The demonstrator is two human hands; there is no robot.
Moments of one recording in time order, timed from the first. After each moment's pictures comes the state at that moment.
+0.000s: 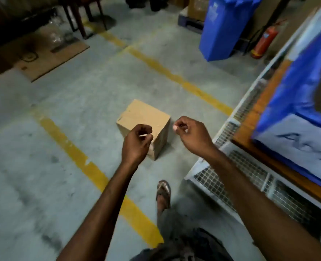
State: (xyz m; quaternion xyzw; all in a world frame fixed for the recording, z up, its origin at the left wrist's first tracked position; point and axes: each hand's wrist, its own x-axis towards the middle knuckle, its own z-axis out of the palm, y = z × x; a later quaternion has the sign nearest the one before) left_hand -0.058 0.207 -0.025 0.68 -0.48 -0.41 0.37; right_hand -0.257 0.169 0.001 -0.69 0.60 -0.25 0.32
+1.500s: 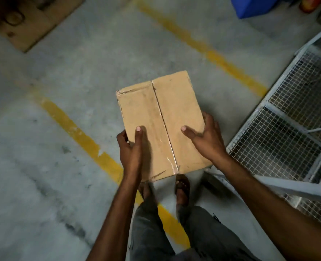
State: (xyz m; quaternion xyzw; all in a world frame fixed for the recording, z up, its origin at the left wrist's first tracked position) left_hand 0.066 0.083 -0.143 0.78 -0.21 -0.42 0.42; right_hand -0.146 0.026 -0.117 -0.53 0.72 -0.18 0.41
